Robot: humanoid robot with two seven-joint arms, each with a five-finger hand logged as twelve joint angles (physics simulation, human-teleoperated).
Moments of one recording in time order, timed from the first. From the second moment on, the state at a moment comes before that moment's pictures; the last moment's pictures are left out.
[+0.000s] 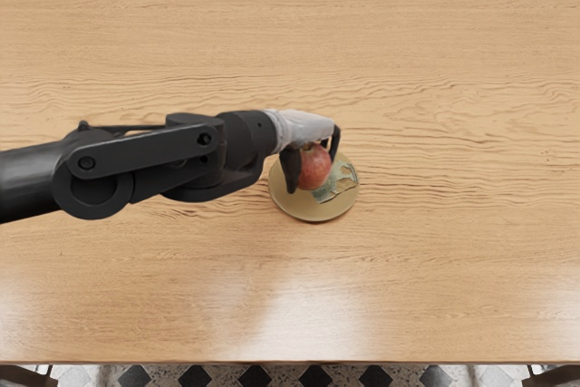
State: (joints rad) left arm -1.25 0.20 -0.19 -1.40 1.26 -0.24 0.61; right arm -0.05 0.00 -0.14 0.24 0.06 0.11 -0.05
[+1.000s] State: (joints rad) left arm -1.24 0.31 -0.23 -1.37 1.10 -0.22 0.61; right arm -0.05 0.00 -0.14 0.24 0.06 0.11 -0.05
